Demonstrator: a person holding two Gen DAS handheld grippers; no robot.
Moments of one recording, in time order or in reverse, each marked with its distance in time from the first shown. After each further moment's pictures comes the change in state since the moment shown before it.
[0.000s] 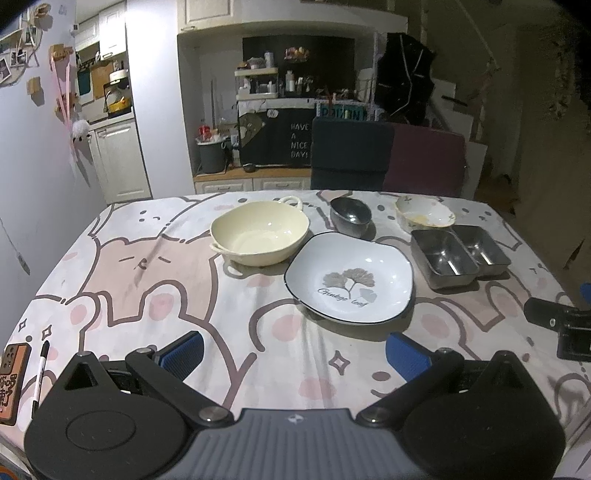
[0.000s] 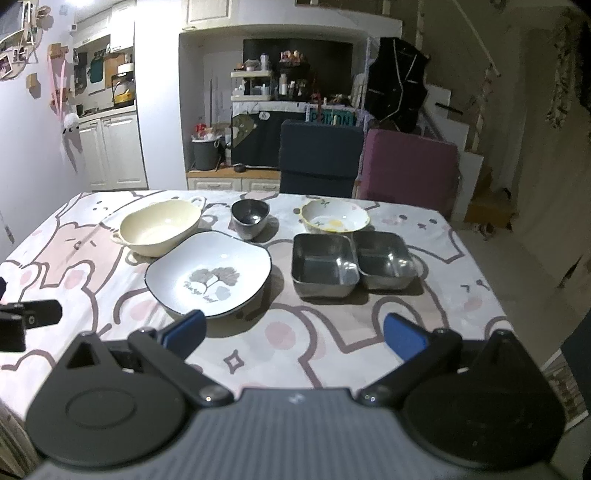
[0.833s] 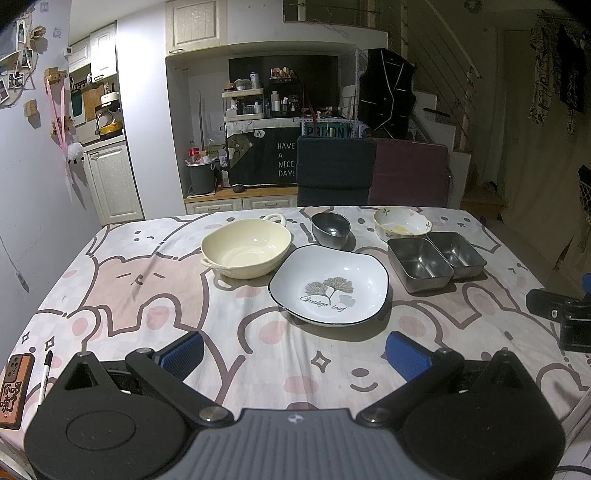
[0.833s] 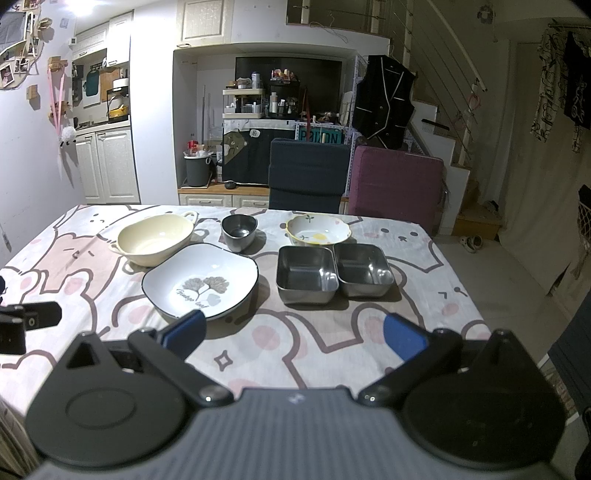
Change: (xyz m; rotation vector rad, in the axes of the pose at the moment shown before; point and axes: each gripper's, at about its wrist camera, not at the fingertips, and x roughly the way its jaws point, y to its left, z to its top) left arm -0.045 -0.014 -0.017 0.039 -0.073 -0.031; right arm -0.031 -0.005 -0.017 0.000 -0.077 -0.039
